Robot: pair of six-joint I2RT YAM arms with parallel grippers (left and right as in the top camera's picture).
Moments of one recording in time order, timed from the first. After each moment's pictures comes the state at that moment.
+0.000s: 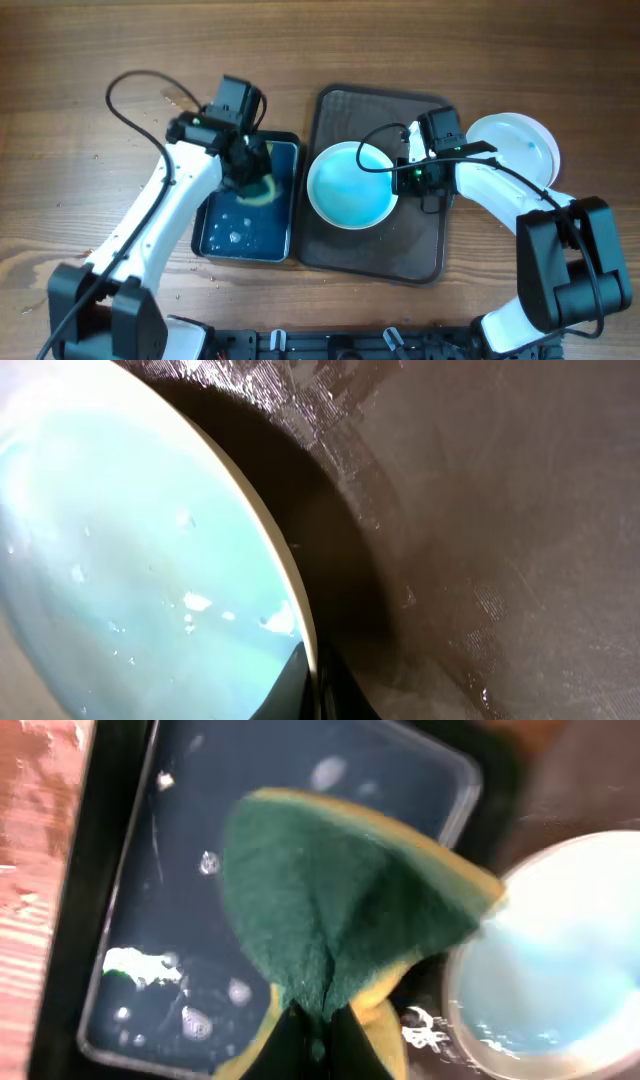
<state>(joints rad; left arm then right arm) -0.31 1.57 1.20 -1.00 0.00 -0.59 0.24 1.74 0.90 -0.45 -0.29 0.28</state>
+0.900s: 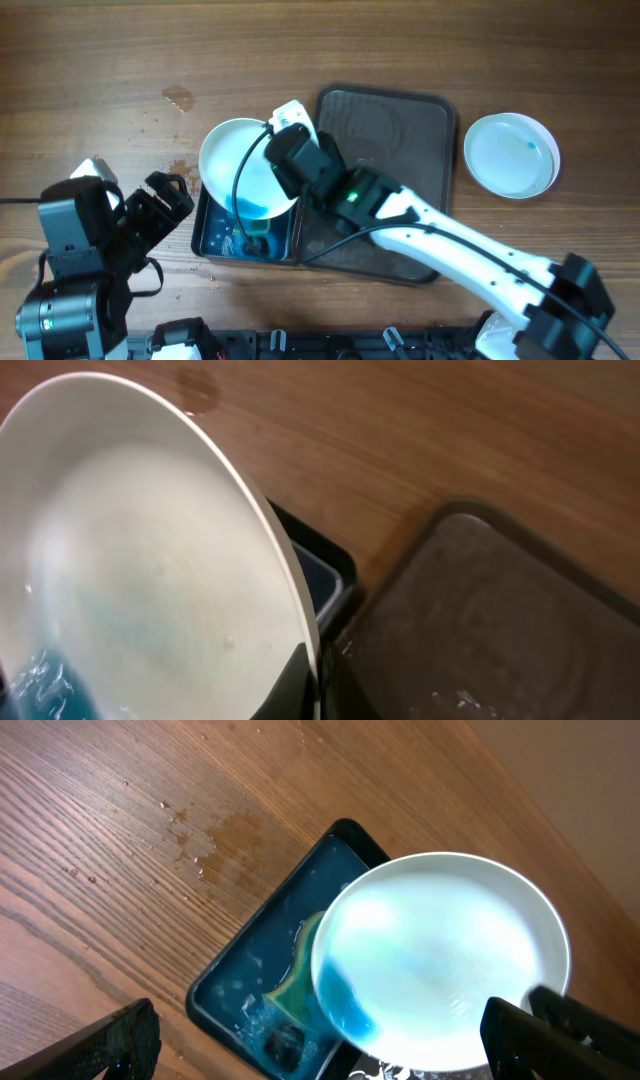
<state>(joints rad) 0.14 0.80 1.12 -1.18 0.08 -0.61 0.94 1.64 1.31 -0.47 0.41 0.24</state>
